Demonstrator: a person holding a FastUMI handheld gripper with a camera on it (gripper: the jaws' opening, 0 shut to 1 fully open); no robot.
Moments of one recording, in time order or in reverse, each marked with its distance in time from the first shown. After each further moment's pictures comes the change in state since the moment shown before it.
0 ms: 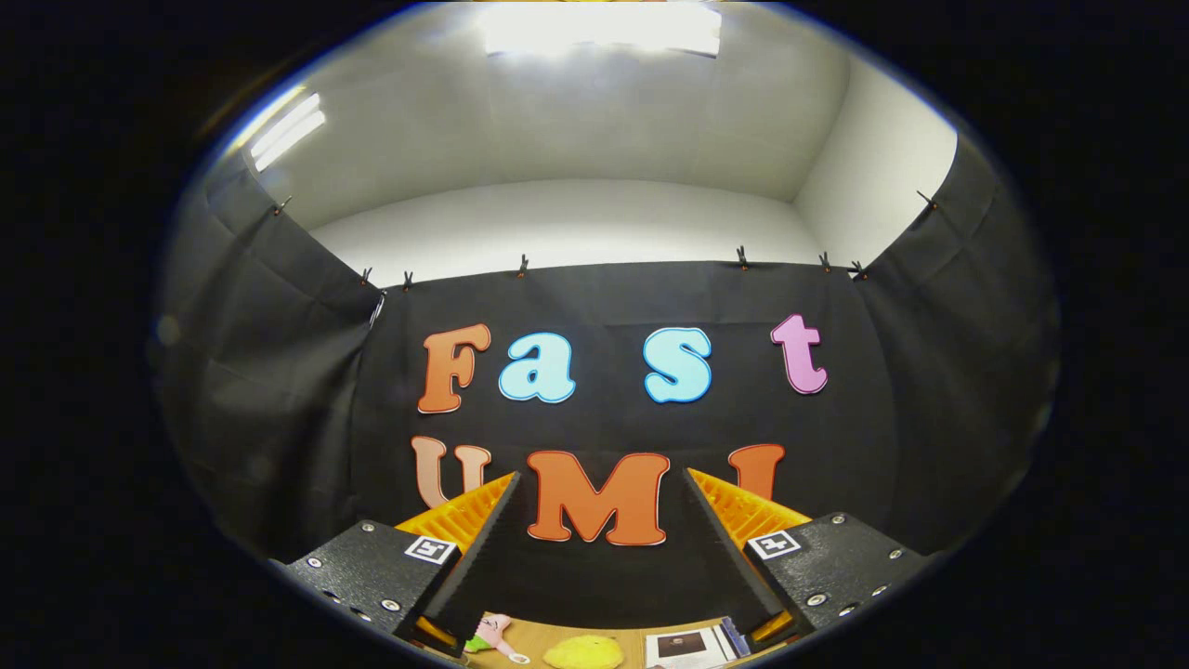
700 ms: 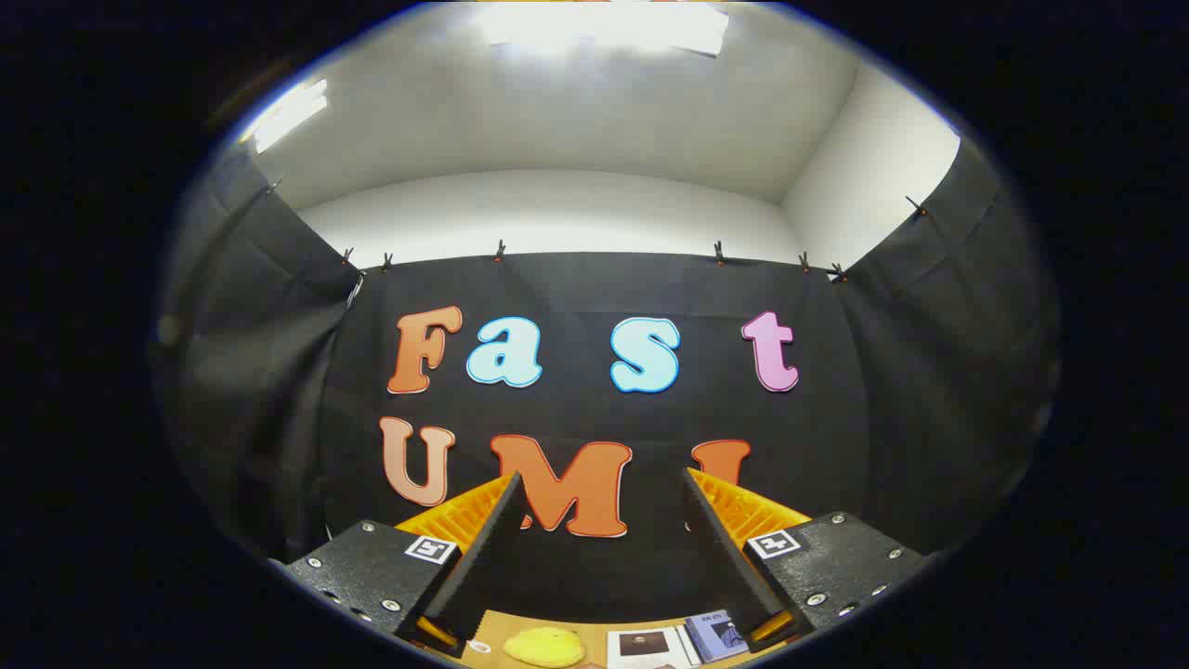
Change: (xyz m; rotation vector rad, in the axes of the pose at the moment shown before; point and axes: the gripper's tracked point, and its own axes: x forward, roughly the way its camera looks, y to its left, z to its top) arm 0.000 -0.034 -0.006 -0.048 -0.008 -0.034
